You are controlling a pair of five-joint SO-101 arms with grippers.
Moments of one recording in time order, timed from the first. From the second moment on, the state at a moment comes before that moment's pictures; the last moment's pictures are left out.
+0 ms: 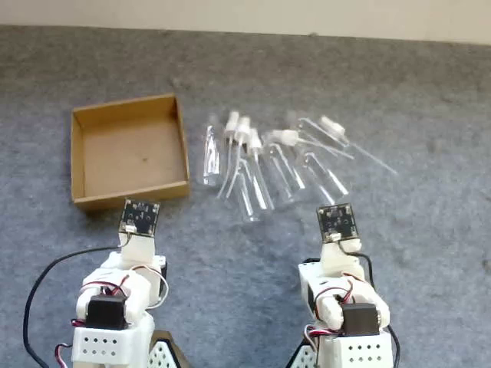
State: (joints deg) left arm -3.5 -104.0 96.0 75.5 1.1; right arm -7.5 -104.6 95.7 71.4 8.0
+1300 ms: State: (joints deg) left arm -3.1 -104.0 96.0 72.2 0.9; right arm -7.5 -104.6 95.7 71.4 8.0
